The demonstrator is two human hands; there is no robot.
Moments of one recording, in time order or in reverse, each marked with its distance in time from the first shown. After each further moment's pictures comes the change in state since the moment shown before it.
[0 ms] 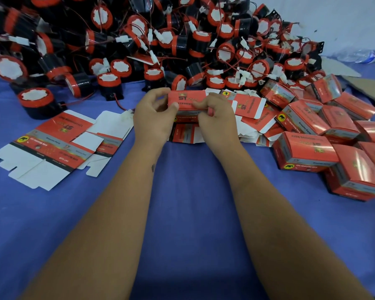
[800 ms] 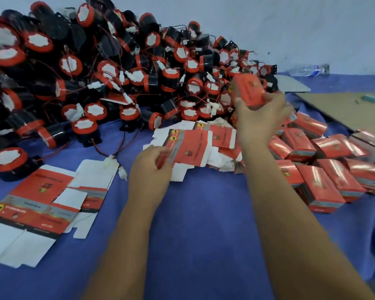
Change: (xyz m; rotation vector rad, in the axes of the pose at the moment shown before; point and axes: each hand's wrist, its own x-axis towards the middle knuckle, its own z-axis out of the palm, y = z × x) left_hand -0.013 0.001 0.001 0.281 -0.242 0.111; right_hand 0.063 -0.008 -0.098 -0.157 0.796 0.187
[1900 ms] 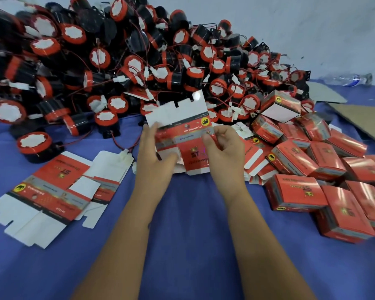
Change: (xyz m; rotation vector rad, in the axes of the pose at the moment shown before) left_hand 0.011 0.006 -0.005 -0.277 0.123 -0.117; right_hand -0.097 -0.008 0.007 0.449 -0.696 0.082
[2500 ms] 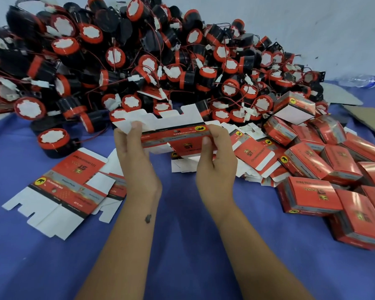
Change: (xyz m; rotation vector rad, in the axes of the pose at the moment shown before) left_hand -0.003 0.020 -0.026 -0.669 0.370 0.003; right_hand -0.029 0.003 0.040 -0.164 0.058 -0.391
